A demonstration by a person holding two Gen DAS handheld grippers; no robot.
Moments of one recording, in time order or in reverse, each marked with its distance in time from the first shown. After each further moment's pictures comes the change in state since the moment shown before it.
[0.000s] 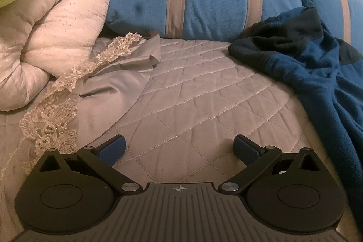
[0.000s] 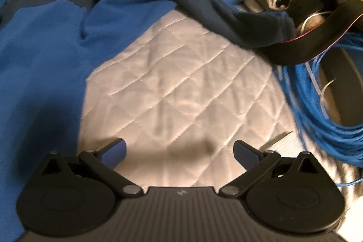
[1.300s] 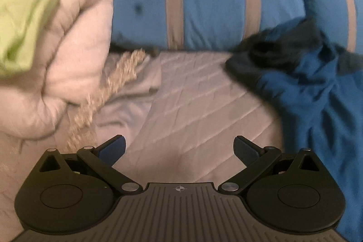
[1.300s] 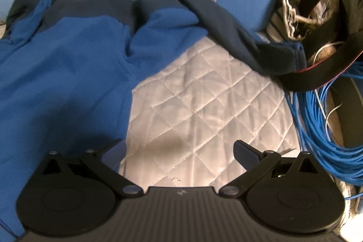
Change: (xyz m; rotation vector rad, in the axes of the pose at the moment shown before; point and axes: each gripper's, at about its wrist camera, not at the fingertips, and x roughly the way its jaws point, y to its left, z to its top) left arm -0.052 -0.043 0.071 0.038 0.086 0.140; right arm -0.056 0.006 0.009 -0.071 -0.064 0.130
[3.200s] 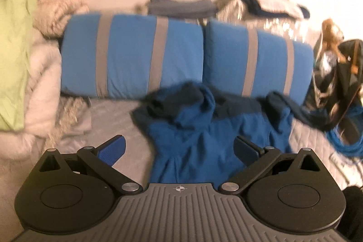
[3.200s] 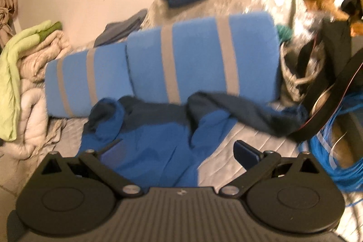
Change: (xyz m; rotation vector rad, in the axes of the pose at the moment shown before) left arm -0.218 -0.081 0.090 -0.032 -0.091 -0.286; right arm -0.204 -0.052 0.015 0.191 -0.390 0.330
